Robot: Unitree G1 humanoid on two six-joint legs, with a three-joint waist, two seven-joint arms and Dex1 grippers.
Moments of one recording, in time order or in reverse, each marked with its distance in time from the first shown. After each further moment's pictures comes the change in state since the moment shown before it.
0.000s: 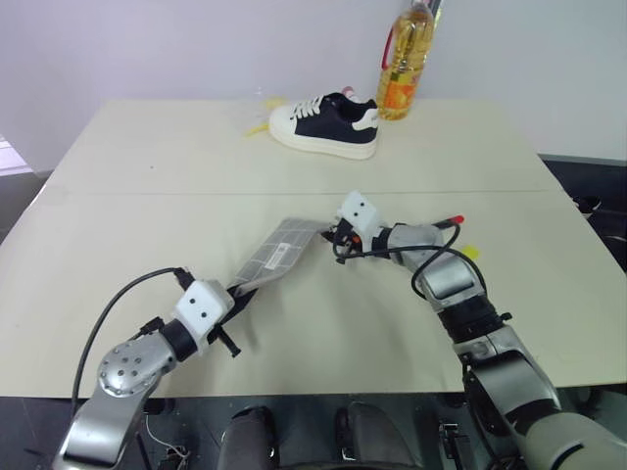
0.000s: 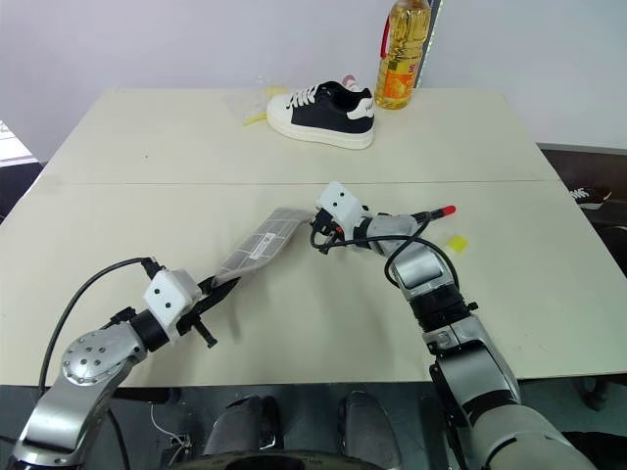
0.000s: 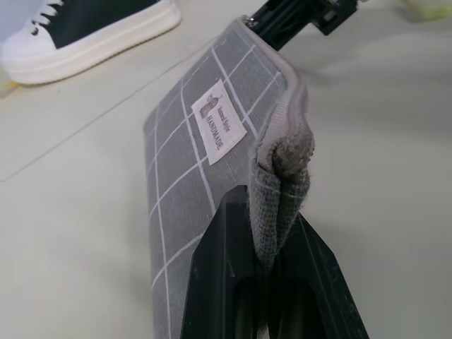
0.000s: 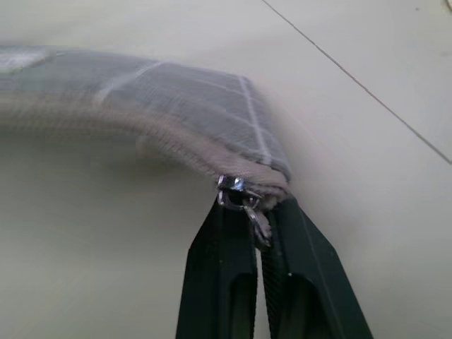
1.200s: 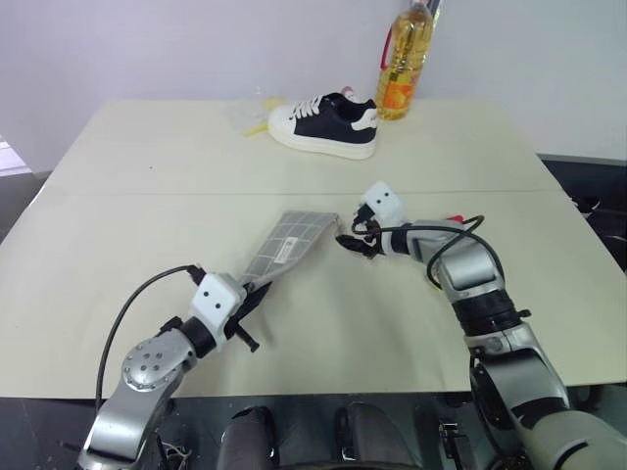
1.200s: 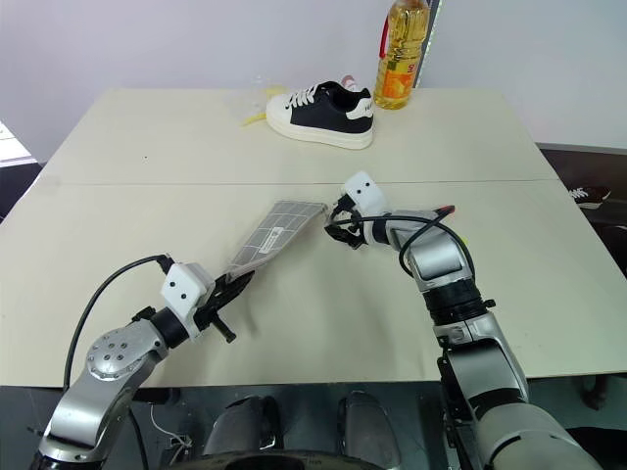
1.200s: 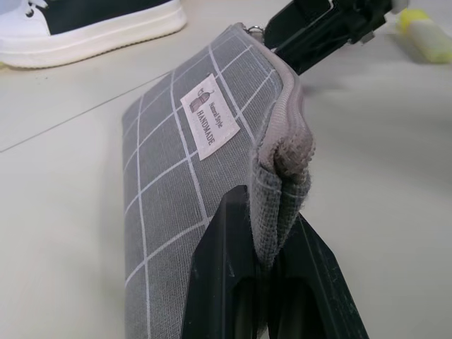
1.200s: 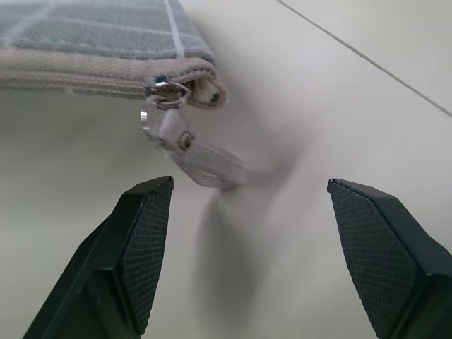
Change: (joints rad) left arm -0.027 -0.066 -0.045 -0.026 -0.048 0.106 0.052; right arm -0.024 -0.030 -0.116 -0.048 0.074 0.313 -0.057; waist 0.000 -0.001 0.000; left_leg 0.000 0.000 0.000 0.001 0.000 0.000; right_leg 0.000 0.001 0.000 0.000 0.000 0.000
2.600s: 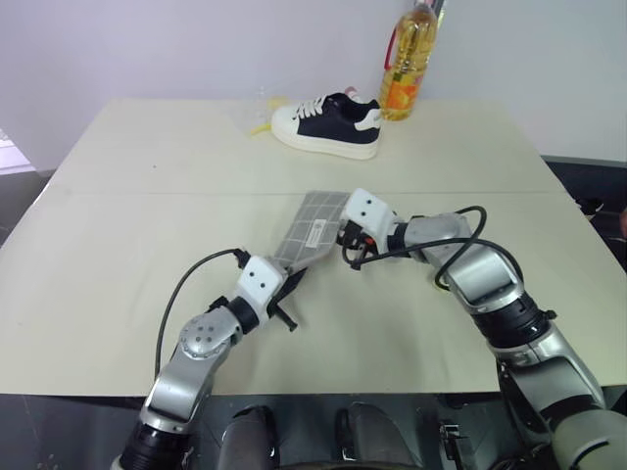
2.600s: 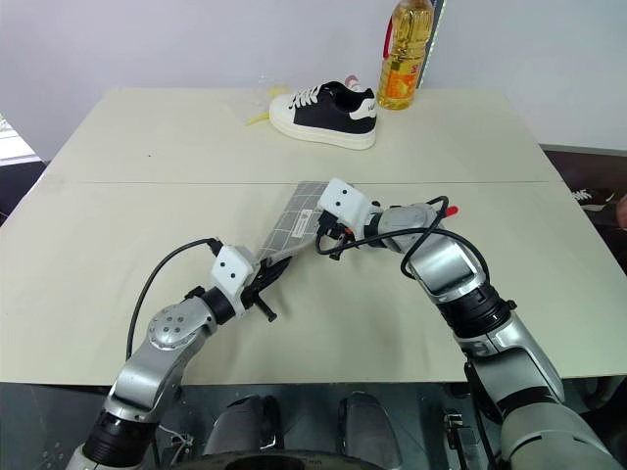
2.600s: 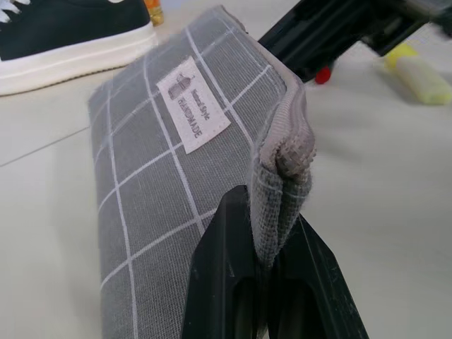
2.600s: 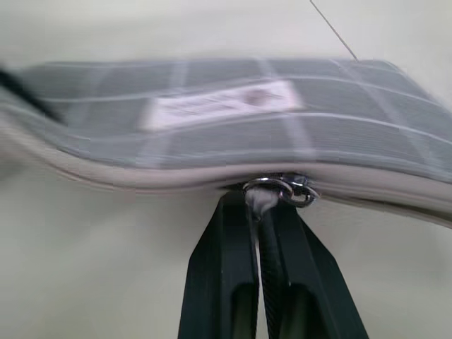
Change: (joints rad) left arm -0.229 -0.158 -0.172 0.206 0.100 -0.012 0.051; right arm -0.003 -0.172 0.220 -0.327 0.011 0.037 0.120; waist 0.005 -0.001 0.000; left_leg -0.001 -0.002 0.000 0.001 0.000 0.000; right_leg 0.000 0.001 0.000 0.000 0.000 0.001
